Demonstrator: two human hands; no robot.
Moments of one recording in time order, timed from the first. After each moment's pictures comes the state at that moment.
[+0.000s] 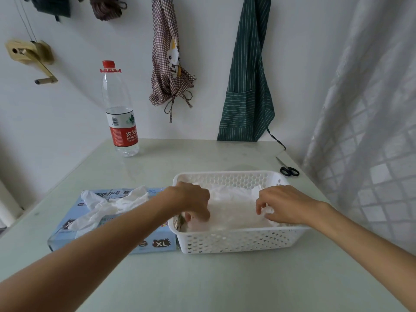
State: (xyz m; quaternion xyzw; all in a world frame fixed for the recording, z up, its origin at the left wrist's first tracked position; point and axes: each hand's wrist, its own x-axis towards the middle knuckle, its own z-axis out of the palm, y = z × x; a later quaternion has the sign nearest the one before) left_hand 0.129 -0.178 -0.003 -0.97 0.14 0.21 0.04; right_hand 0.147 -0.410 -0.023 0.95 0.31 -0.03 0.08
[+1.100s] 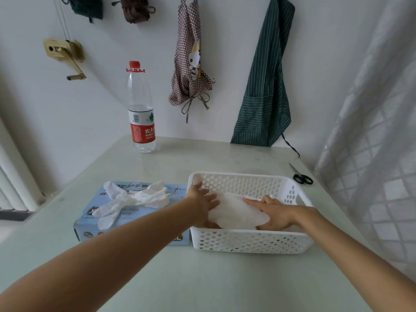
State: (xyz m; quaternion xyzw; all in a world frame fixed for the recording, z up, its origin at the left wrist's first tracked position) left_hand 0.148 -0.156 -0.065 -0.93 0.12 0.06 0.34; right_hand 0.178 -0.386 -0.057 0.94 0.19 -0.27 0.00
